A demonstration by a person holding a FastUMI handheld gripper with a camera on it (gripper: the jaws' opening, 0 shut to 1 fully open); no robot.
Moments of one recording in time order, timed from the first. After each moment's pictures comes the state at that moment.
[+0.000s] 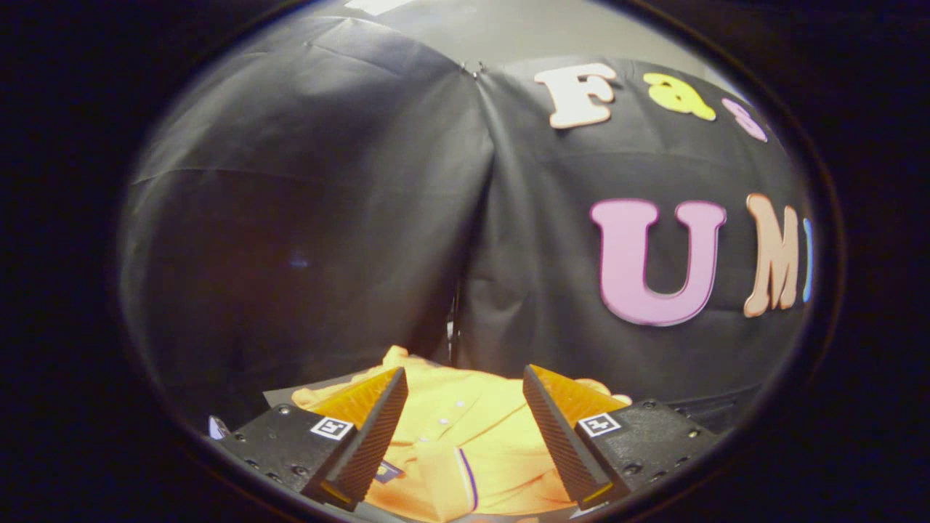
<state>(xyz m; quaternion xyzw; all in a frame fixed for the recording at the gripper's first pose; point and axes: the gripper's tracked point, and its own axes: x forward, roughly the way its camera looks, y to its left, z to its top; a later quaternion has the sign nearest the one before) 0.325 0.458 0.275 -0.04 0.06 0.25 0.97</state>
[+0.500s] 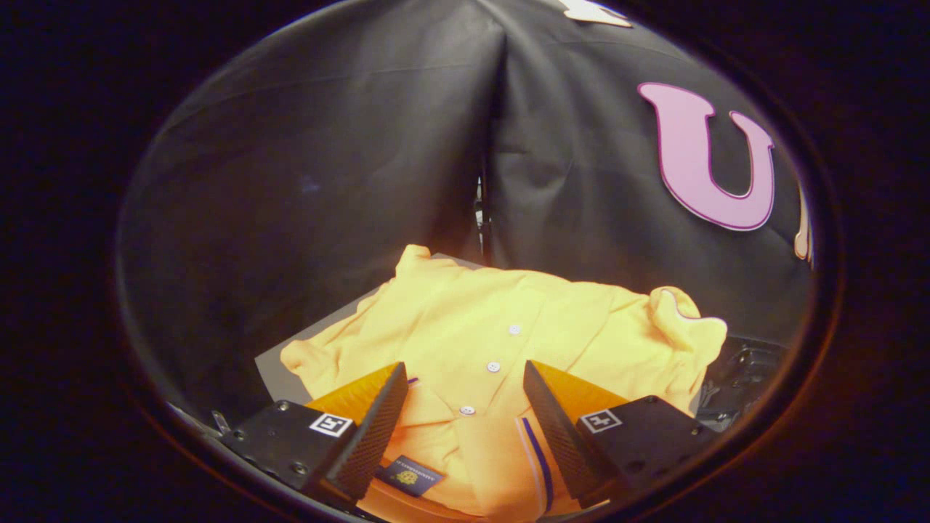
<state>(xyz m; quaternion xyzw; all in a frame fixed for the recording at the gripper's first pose) 0.334 0.500 0.177 -0.07 0.28 0.28 0.92</state>
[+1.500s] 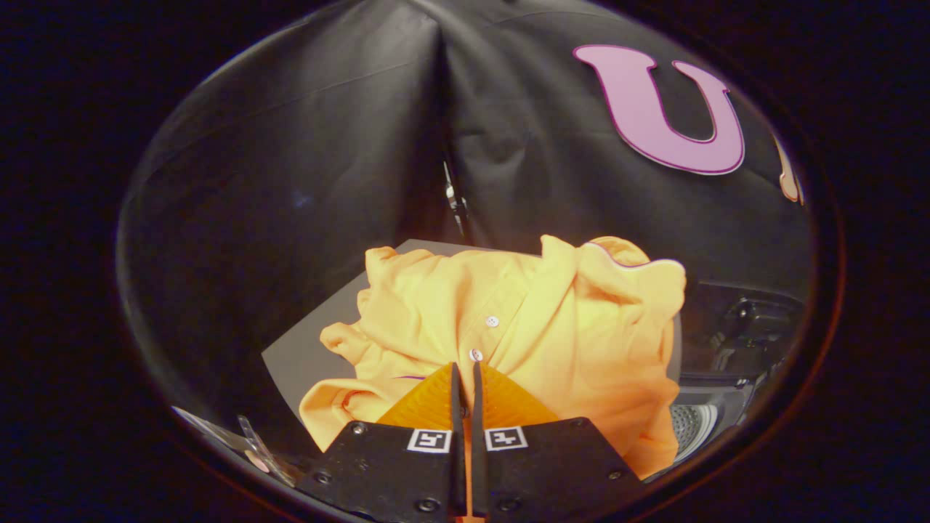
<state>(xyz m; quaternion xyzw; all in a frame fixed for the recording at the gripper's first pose) 0.341 0.434 0.176 -0.01 0.29 0.25 0.92</state>
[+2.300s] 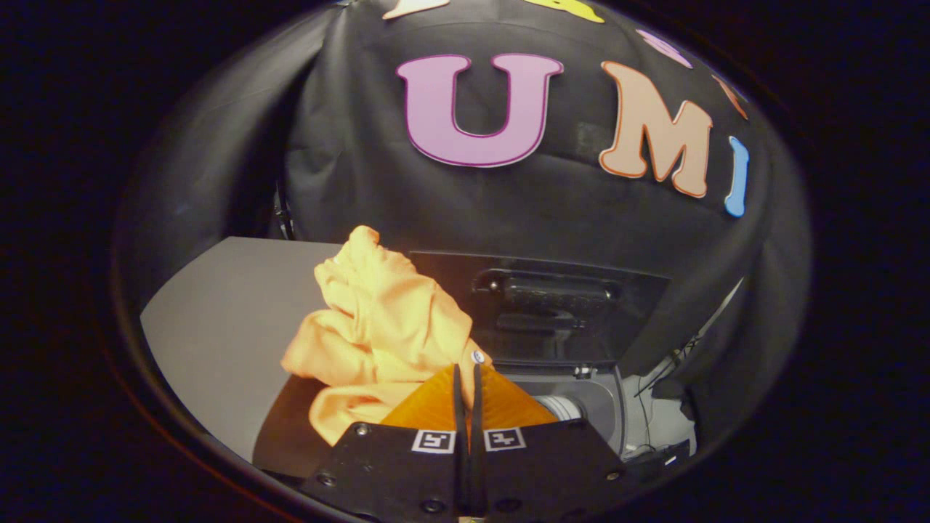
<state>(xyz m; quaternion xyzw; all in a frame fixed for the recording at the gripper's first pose) 0.345 0.180 0.173 -0.04 0.28 0.00 0.96</state>
